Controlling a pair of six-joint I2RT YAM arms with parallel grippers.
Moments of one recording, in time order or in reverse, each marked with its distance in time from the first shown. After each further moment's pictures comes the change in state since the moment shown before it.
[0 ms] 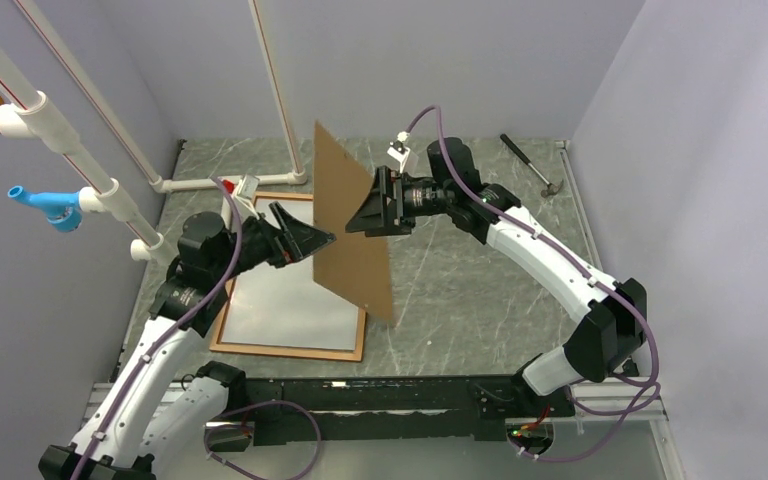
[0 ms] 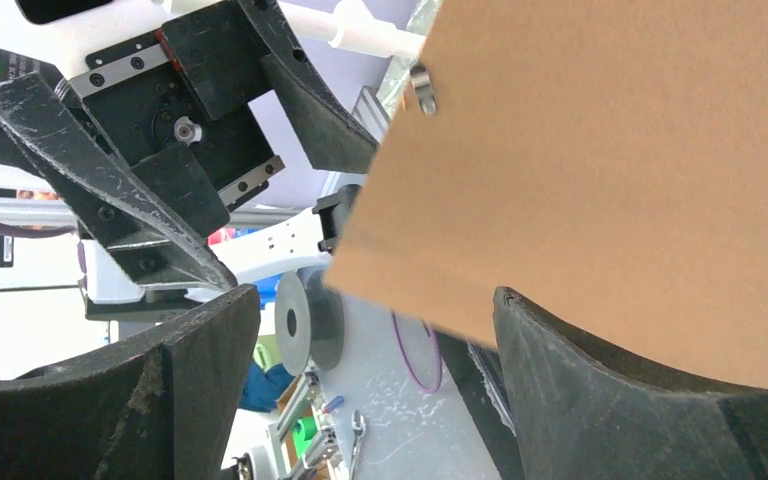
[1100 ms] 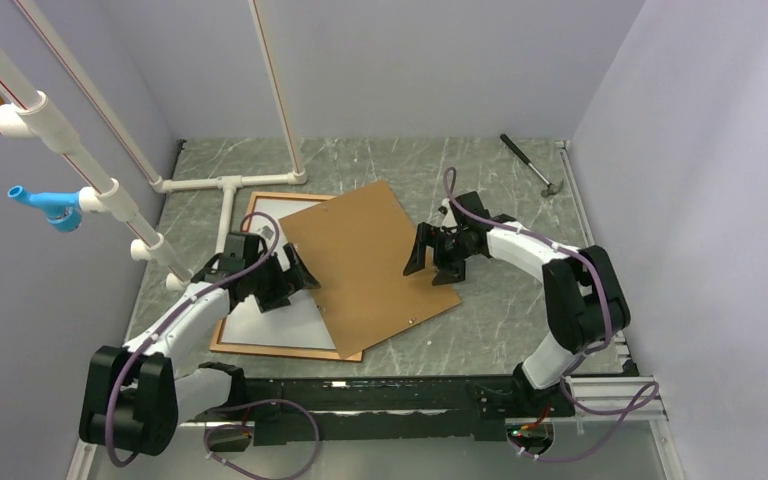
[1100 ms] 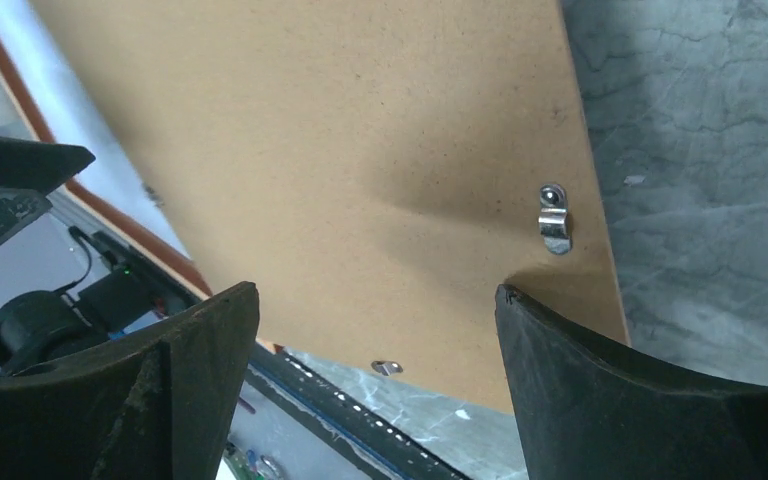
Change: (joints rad) left arm 0.106 0.344 -0.200 -0.214 -0.204 0.194; right arm -0.241 0.124 -0.410 -0.103 0.280 -0.204
